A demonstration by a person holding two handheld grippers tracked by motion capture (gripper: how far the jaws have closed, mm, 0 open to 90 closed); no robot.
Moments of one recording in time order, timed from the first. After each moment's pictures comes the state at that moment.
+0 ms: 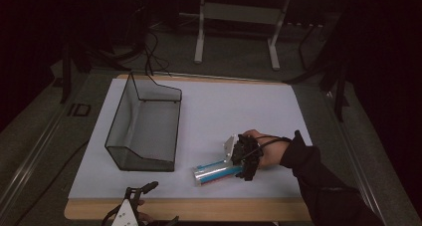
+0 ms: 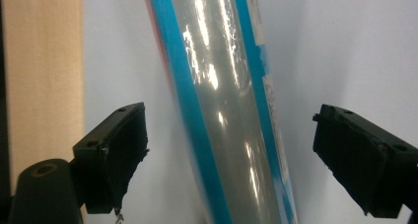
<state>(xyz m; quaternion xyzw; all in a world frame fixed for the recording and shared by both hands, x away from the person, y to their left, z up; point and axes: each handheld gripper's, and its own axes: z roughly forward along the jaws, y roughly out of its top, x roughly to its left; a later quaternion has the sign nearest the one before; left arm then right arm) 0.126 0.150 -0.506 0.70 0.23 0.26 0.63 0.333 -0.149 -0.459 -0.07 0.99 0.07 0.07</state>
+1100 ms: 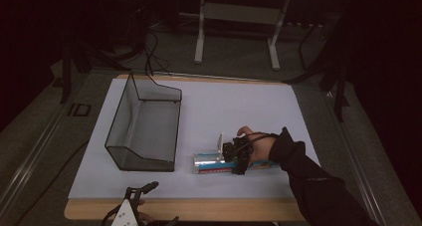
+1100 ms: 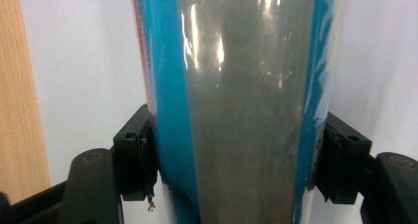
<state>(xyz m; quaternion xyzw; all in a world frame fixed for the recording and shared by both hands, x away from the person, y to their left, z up) 0.126 0.151 -0.506 0.70 0.22 0.25 0.63 0.358 -0.131 -0.486 -0.05 1.00 0.02 0.03</state>
